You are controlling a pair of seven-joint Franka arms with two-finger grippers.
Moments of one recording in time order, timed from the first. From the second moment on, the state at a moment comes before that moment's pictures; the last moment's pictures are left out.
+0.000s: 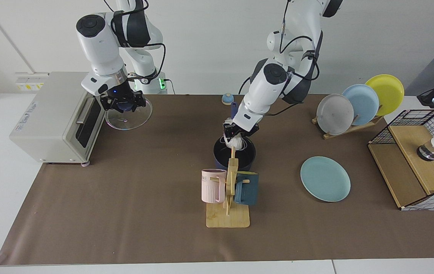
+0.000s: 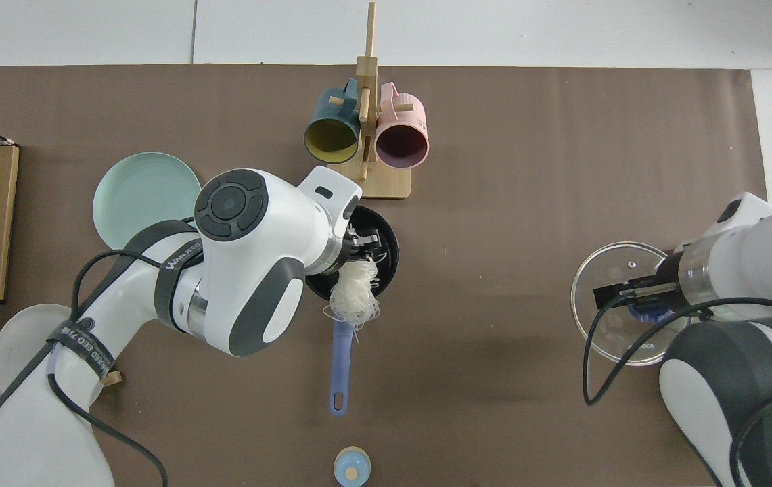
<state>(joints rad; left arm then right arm) 0.05 0.28 -0.62 -1.84 -0.10 2.18 -0.66 -0.04 -0.17 0.13 -2.05 0.01 1.84 -0.03</state>
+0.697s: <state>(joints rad) 0.04 0.41 -0.62 -1.84 0.02 2.28 -0.70 -0.04 -0.13 0.14 -2.03 0.01 1.88 -0.03</state>
